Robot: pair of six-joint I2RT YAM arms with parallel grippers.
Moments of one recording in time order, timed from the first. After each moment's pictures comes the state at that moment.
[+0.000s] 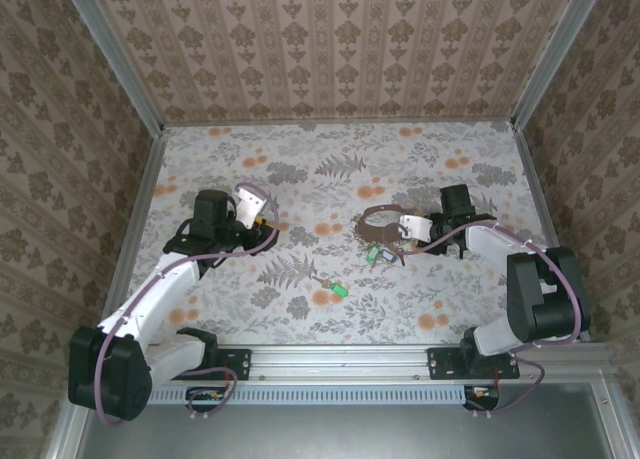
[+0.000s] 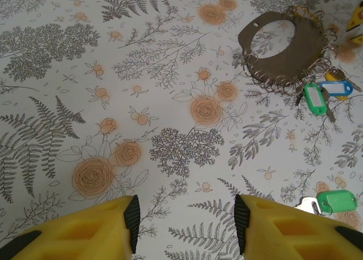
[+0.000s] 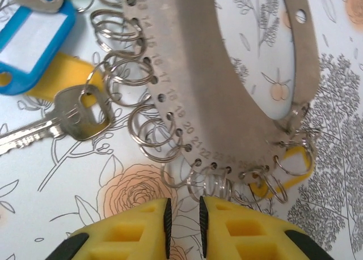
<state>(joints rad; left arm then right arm) -0.33 1.08 0.68 -0.32 0.44 0.17 0.08 1.48 0.73 -0.32 -0.25 -1.29</state>
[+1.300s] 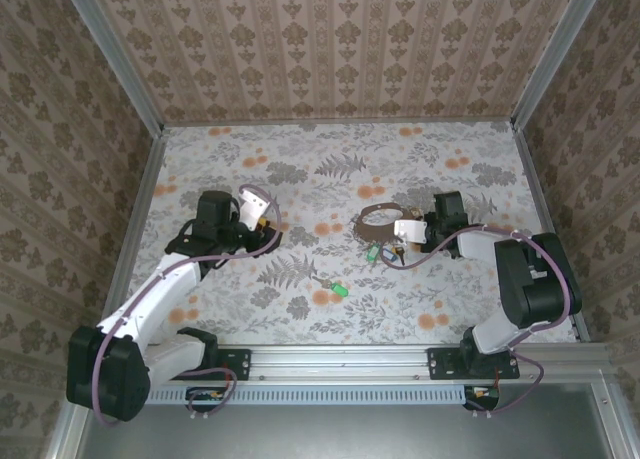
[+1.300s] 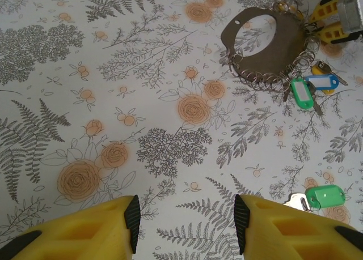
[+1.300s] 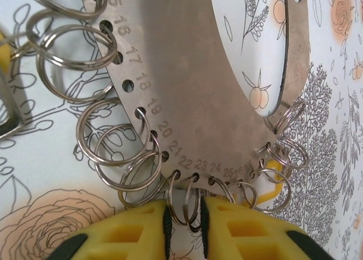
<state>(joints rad) -0.35 1.08 0.68 -0.32 0.44 0.17 0.12 1.58 0.64 0.02 -0.14 -1.38</state>
